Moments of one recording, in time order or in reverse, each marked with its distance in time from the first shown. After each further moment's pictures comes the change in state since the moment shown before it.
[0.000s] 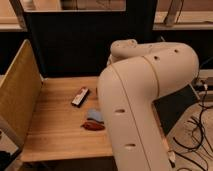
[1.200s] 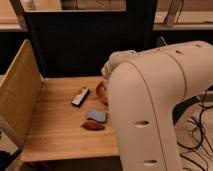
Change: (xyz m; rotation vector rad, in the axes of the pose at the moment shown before) arm 0.015 0.045 -0.014 -0.068 -0.121 -0.035
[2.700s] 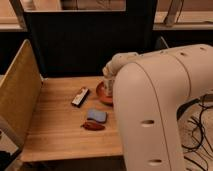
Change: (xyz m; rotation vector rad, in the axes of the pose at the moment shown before) arm -0.001 -0.007 0.003 -0.005 -0.043 0.008
